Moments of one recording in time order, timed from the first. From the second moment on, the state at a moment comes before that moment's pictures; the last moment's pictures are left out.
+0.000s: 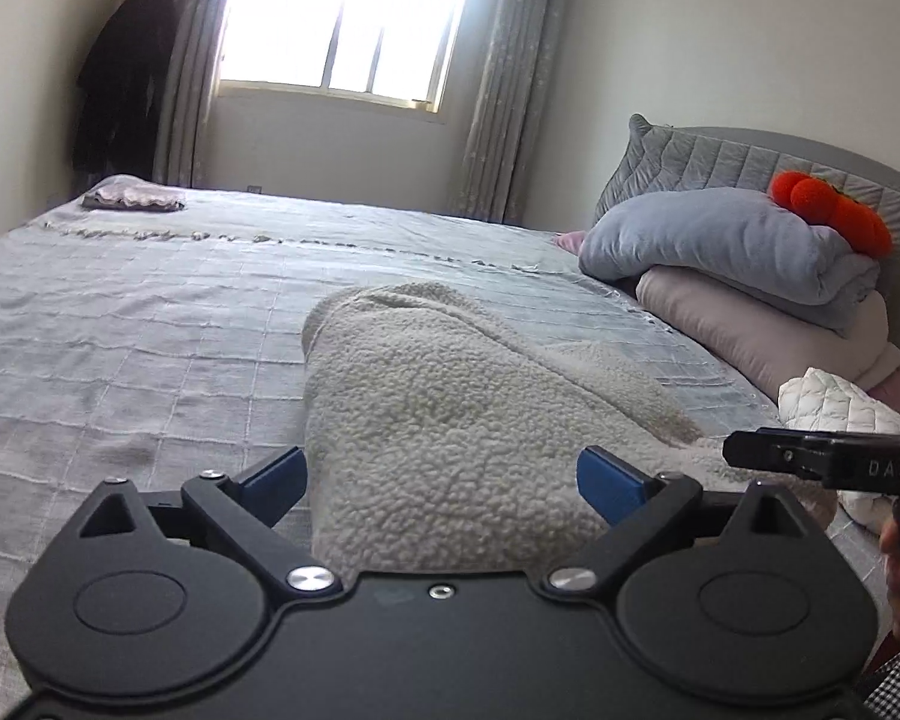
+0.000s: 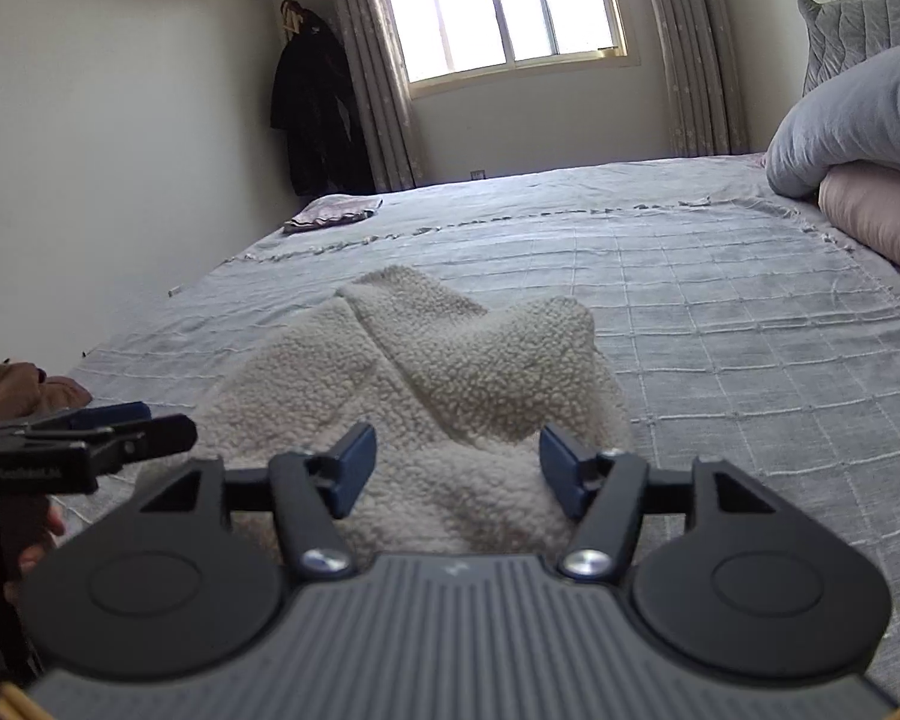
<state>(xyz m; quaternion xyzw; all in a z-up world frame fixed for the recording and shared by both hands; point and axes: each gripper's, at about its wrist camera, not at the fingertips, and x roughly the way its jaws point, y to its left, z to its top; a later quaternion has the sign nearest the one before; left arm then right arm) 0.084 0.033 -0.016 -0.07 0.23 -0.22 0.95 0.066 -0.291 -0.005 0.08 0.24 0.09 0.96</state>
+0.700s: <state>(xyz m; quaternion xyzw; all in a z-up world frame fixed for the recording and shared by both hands) 0.205 0.077 -0.077 -0.34 0.45 -0.31 0.77 0.157 -0.400 -0.105 0.47 0.41 0.18 0.76</state>
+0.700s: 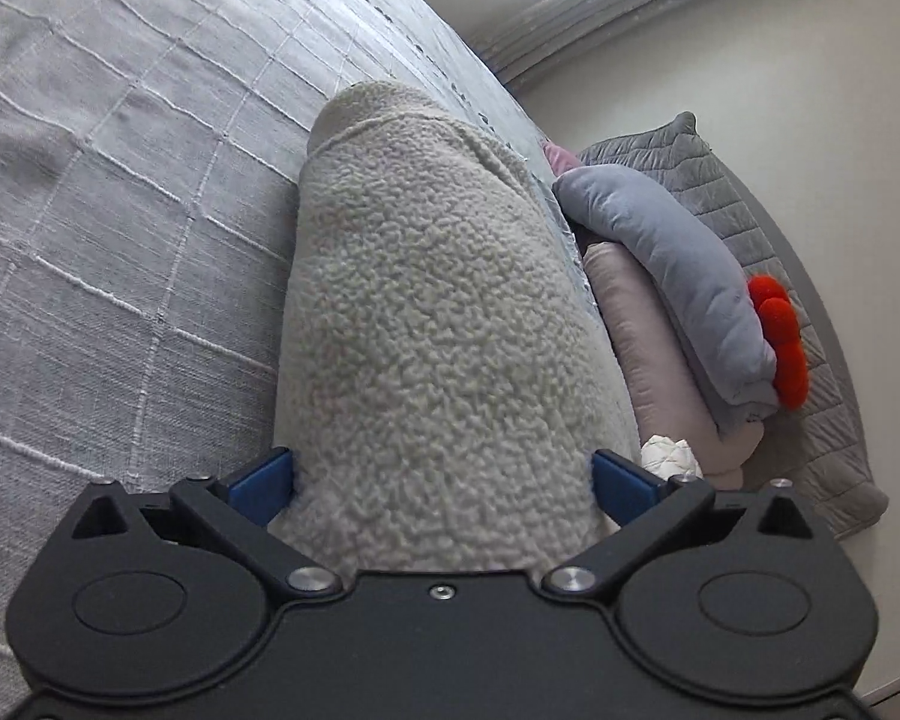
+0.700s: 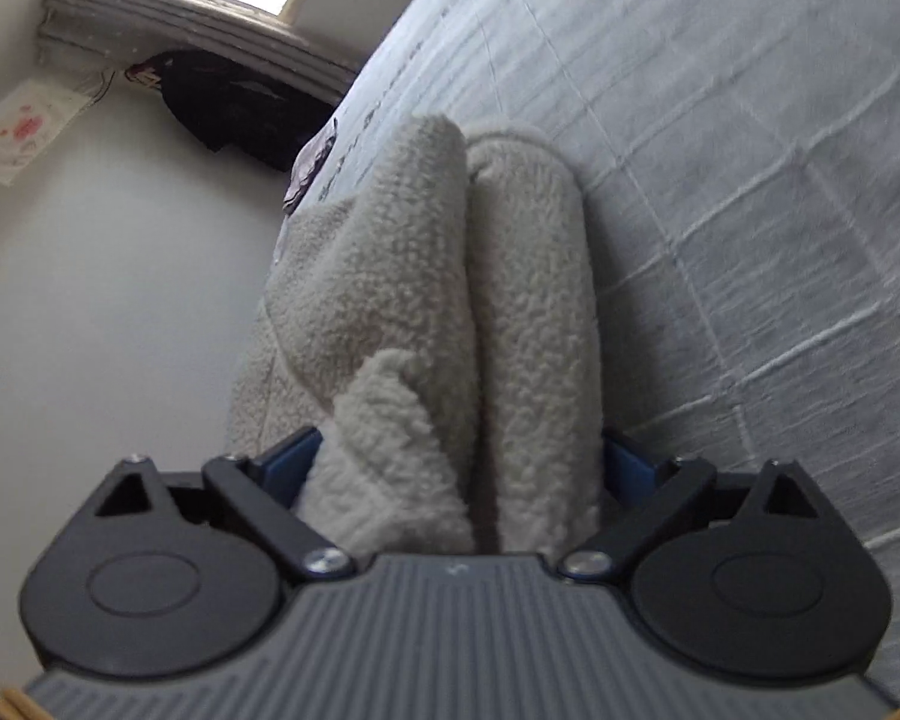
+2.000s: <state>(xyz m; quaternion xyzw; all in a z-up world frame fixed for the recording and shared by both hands) 0.083 0.066 0.002 -0.08 0.30 -0.12 0.94 0.072 -0.265 0.009 0.09 0.28 0.06 0.95</state>
